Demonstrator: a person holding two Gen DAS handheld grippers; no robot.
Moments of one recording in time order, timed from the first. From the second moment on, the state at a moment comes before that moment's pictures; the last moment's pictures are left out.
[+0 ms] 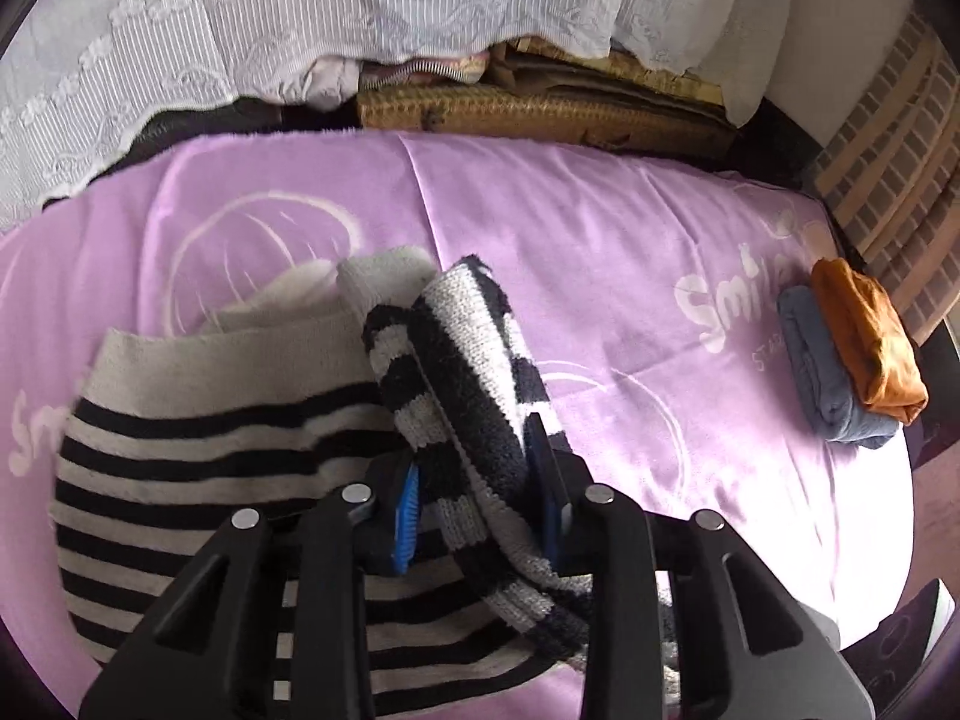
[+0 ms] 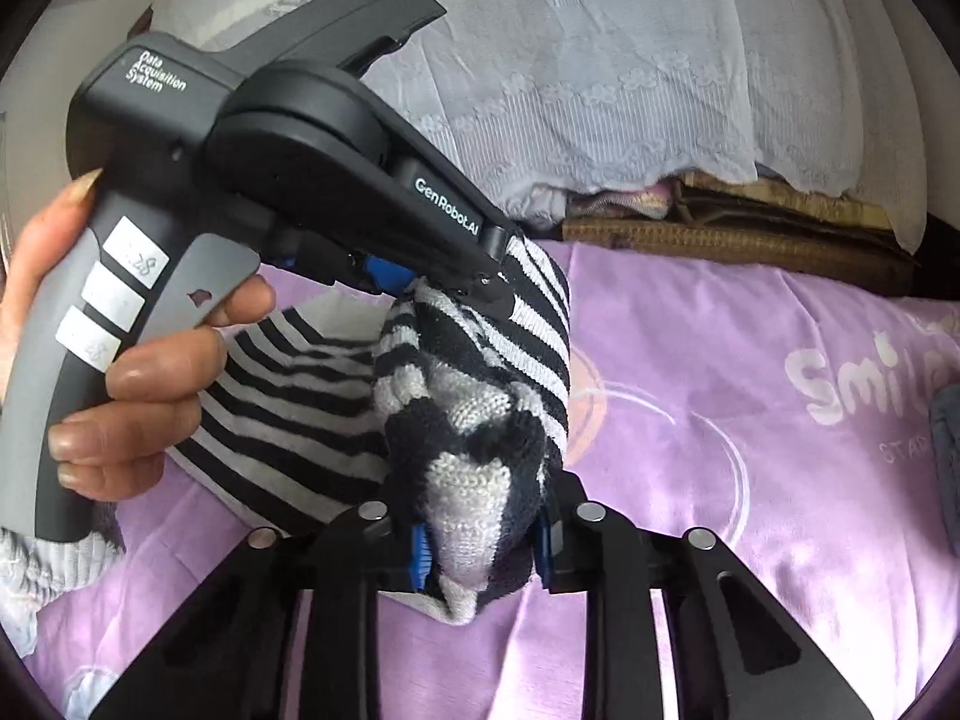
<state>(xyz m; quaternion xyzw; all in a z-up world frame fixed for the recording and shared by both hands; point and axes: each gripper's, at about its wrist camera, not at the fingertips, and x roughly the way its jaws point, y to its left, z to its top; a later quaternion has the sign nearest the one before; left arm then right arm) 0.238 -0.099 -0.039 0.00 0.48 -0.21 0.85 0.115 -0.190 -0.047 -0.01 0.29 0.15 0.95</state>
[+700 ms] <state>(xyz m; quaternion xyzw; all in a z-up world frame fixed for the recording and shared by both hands) 0.219 0.079 -0.018 0.03 0.43 -0.10 0.90 0.126 -0.008 -0.010 -0.08 0.26 0.26 0.93</state>
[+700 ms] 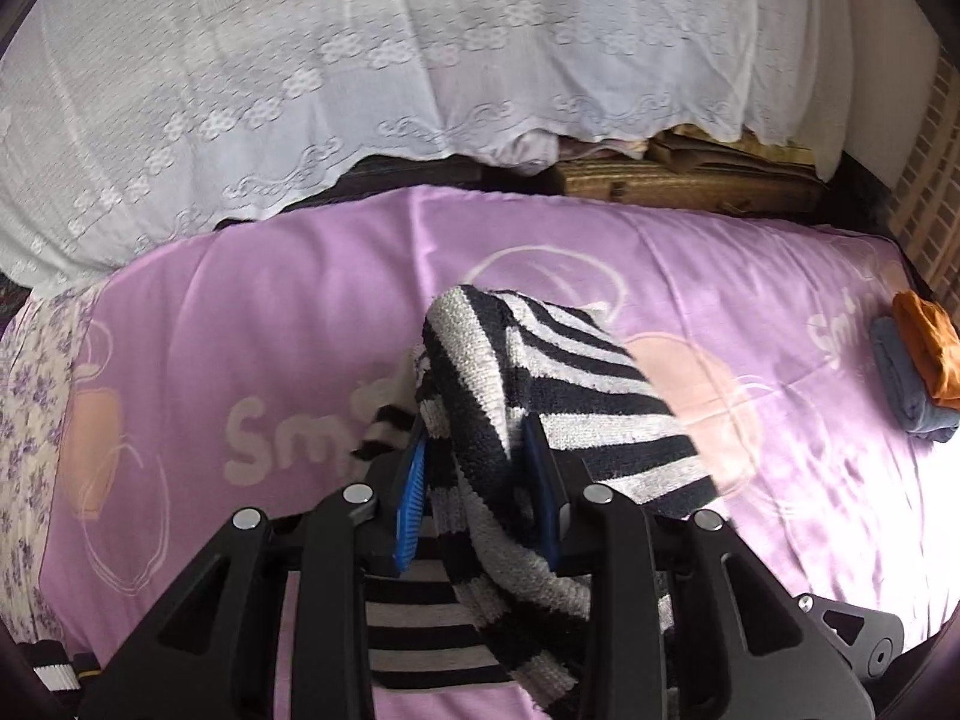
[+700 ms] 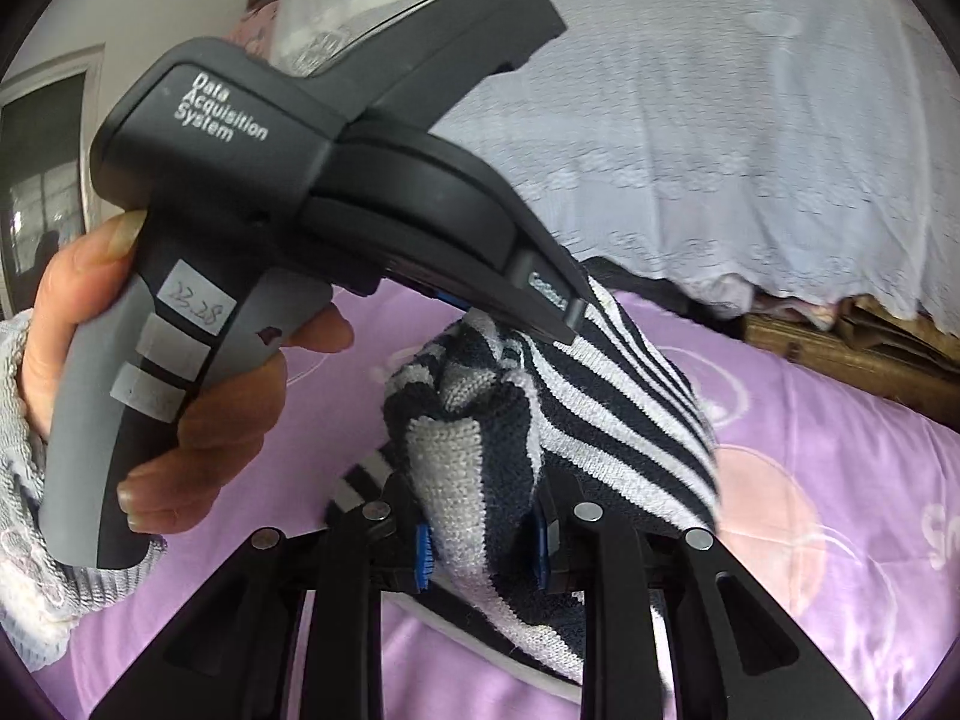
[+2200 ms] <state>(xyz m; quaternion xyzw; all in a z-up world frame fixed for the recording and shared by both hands) 0.144 0.091 -0.051 0.03 0.36 0.05 0.93 0.168 -0.074 -0.009 0.03 0.31 0.24 0.92</state>
